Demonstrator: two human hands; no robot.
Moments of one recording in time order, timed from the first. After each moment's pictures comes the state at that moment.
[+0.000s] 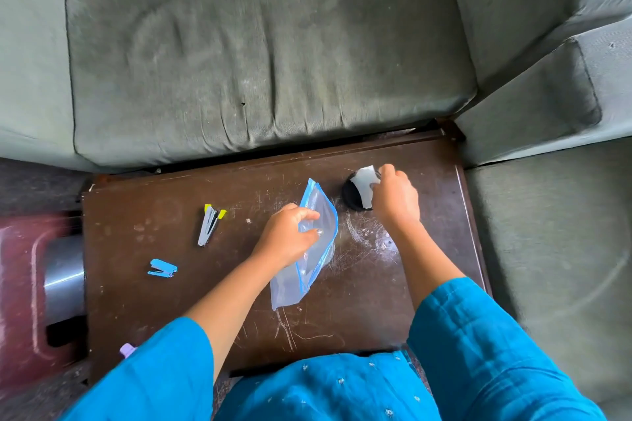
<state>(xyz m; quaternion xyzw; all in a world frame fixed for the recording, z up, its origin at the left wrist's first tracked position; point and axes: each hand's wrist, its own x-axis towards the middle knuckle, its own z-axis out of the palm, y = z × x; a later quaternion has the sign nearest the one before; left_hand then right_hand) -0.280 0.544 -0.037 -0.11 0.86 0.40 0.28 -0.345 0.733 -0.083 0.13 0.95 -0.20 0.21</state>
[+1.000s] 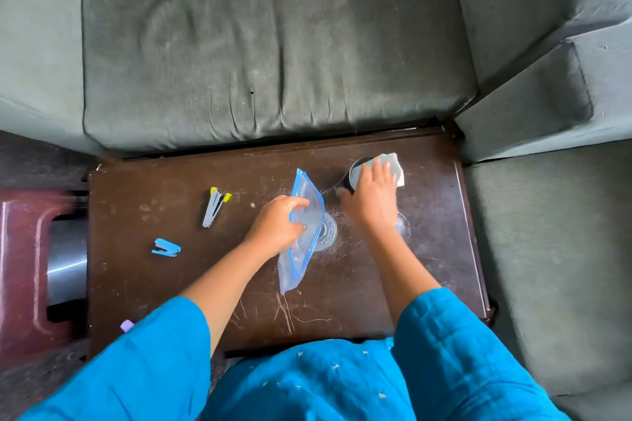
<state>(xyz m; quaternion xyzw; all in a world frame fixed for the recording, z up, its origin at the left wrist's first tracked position) -0.258 0.523 -0.032 -0.13 0.86 0.40 0.29 -0.305 0.691 -0.071 0.04 0.97 -0.15 0.18</state>
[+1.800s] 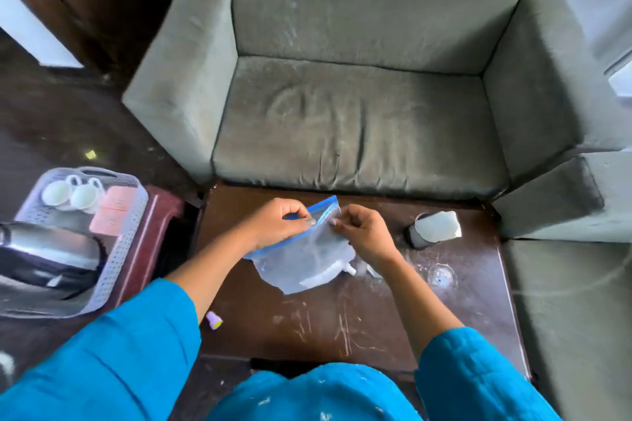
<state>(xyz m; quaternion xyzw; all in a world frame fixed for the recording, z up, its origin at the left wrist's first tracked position) -0.176 0.338 0.124 -0.06 0.82 0.53 0.21 -0.213 0.530 0.081 -0.08 0.78 -0.58 0.22</state>
